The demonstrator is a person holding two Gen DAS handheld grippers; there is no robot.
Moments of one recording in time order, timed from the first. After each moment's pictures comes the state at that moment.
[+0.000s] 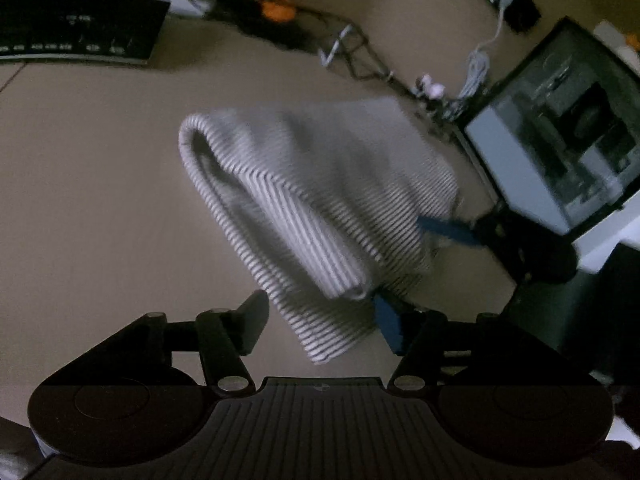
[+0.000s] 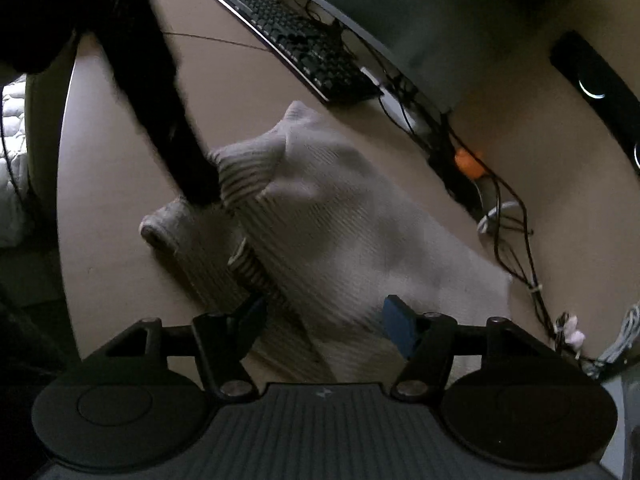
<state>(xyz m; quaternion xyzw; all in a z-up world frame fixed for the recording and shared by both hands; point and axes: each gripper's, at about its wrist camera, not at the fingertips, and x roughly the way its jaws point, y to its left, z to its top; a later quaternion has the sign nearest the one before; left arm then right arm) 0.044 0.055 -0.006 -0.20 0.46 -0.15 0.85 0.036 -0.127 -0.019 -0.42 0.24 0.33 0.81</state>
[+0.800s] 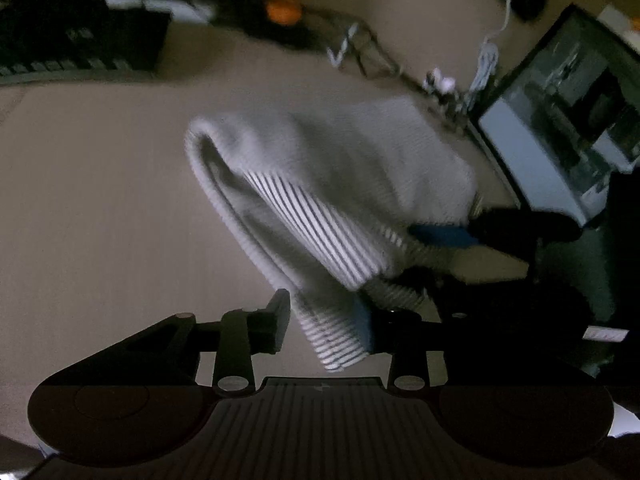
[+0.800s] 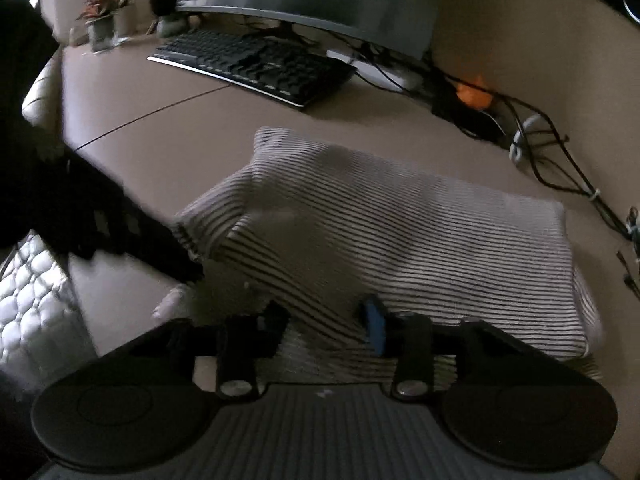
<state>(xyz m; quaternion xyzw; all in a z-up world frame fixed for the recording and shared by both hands) 0.046 0.069 0.005 -0.18 0.45 -0.14 0.87 0.080 -0.139 0.010 -0.21 0.36 0.37 0.83</state>
